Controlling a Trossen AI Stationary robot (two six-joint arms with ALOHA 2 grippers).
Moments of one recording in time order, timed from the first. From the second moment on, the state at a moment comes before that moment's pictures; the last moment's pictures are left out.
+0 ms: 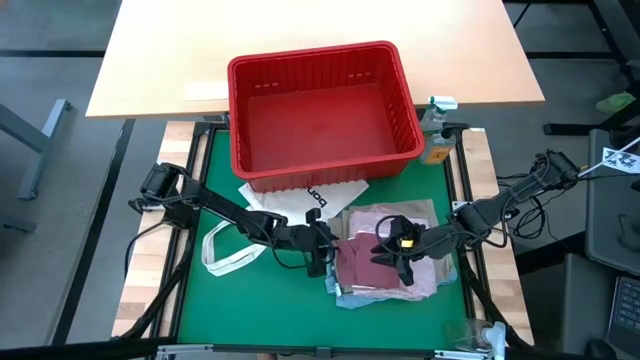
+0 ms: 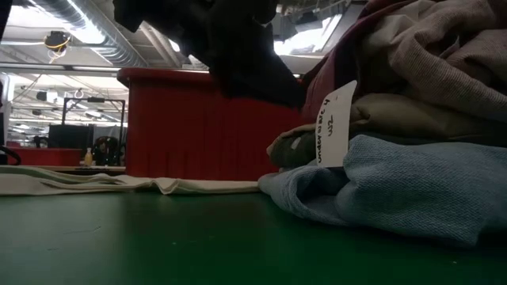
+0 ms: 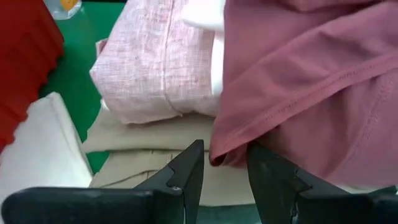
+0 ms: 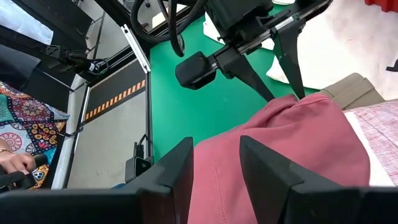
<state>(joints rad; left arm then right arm) -0.26 1.81 1.05 0.17 -0.33 -0.22 0.55 1.16 0.91 -0.30 0.28 0.80</state>
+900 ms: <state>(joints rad) -0.15 1.71 1.05 0.22 0.18 -0.72 0.55 1.16 0.91 -0.43 0.29 0.81</state>
